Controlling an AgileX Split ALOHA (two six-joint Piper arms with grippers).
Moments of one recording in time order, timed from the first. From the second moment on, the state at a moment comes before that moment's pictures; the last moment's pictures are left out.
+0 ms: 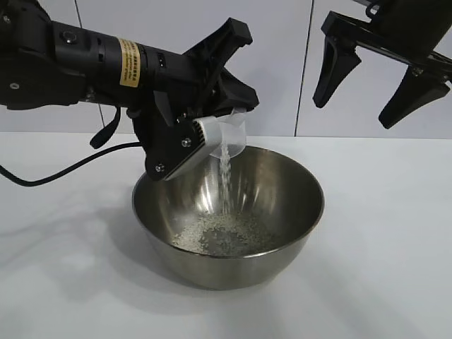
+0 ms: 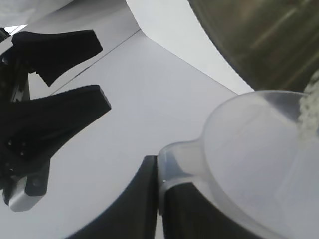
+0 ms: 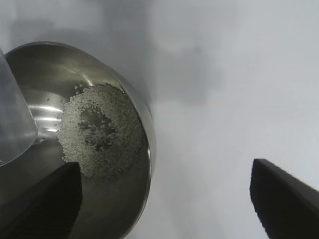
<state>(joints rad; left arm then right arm) -0.58 1.87 -1.02 0.84 -0.58 1.71 0.12 1.78 -1.46 0.33 1.06 -0.10</state>
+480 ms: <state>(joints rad) -0.60 1.83 -1.00 0.84 -0.60 1.63 0.12 1.78 -1.46 0.33 1.06 -0.10</state>
